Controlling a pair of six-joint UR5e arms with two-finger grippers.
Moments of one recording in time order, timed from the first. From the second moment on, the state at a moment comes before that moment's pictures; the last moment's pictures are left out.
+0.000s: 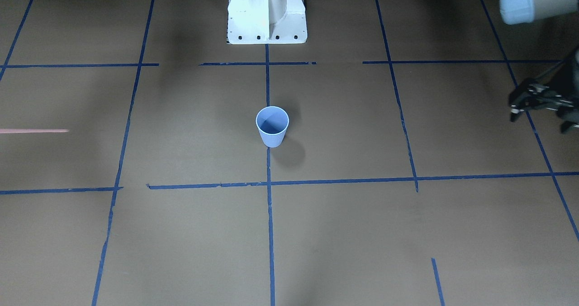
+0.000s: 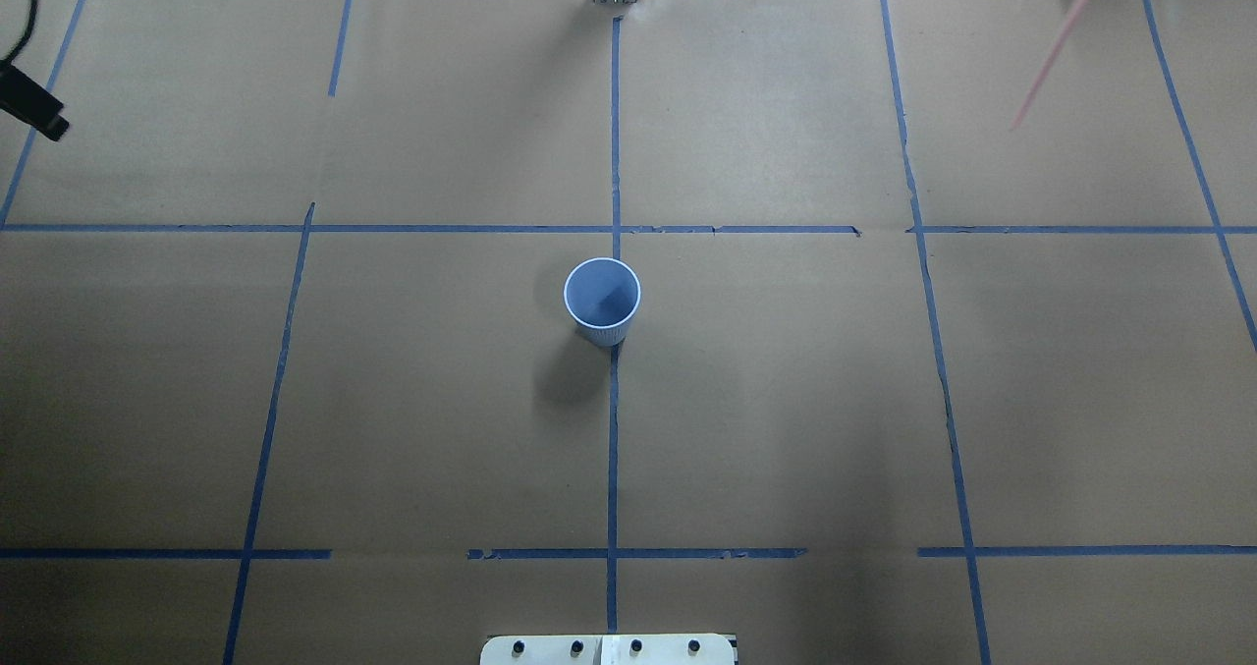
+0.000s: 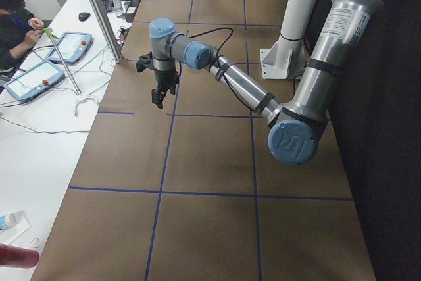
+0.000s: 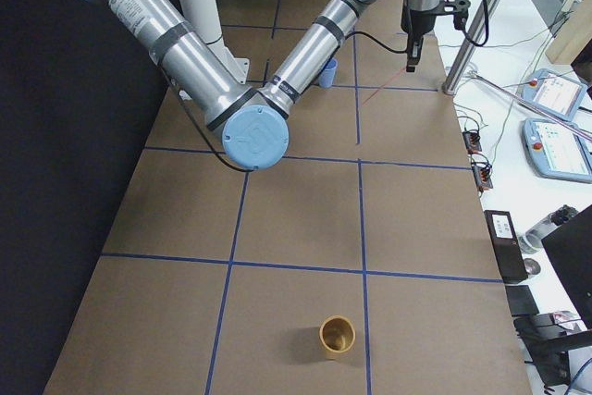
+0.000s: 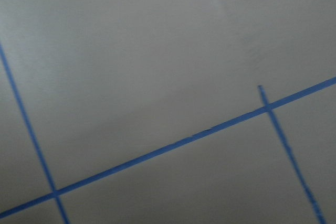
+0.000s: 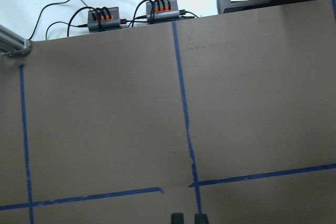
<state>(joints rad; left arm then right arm) -1.28 -1.88 -1.84 -1.34 -2.16 -0.02 1.29 -0.78 1.78 -2.11 2.24 0.65</state>
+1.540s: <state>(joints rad) -1.34 -1.83 -1.76 -1.35 -2.17 0.13 0.64 -0.47 1.67 -1.95 1.64 1.11</state>
